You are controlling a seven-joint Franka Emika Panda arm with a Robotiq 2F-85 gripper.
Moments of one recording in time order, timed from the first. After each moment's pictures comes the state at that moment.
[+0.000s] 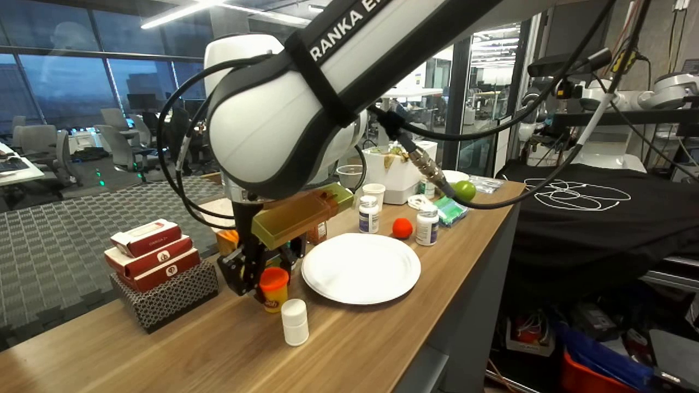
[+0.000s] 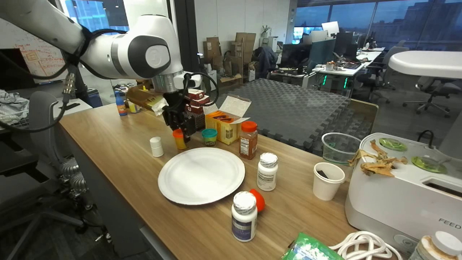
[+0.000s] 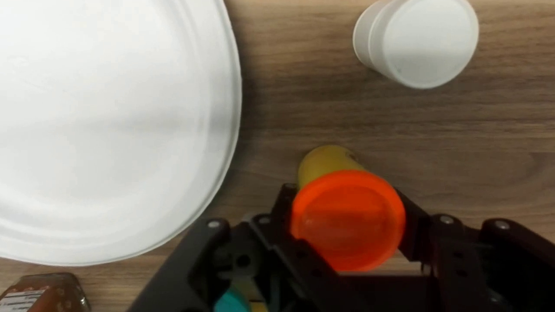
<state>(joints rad) 0.23 0.72 0.04 -1.47 -0.13 2.27 0.32</state>
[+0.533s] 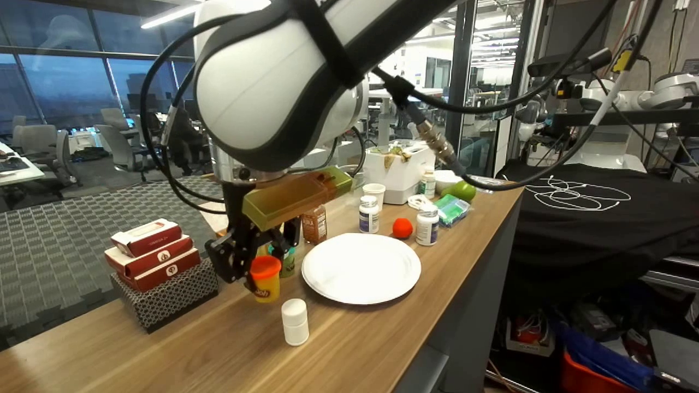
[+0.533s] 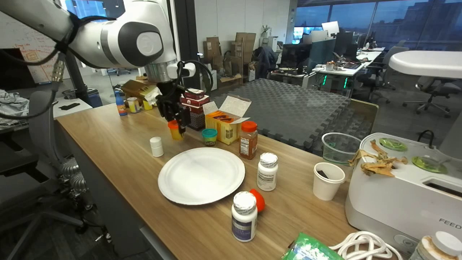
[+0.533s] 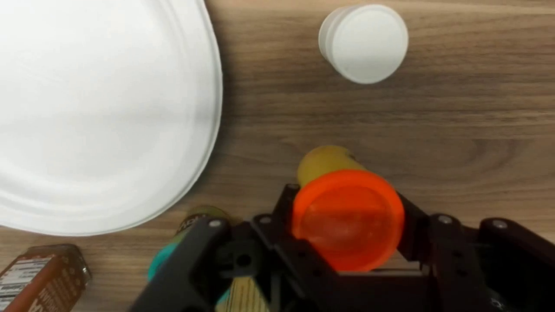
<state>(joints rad) 0.25 0.65 0.05 -1.50 -0.12 2.27 0.32</state>
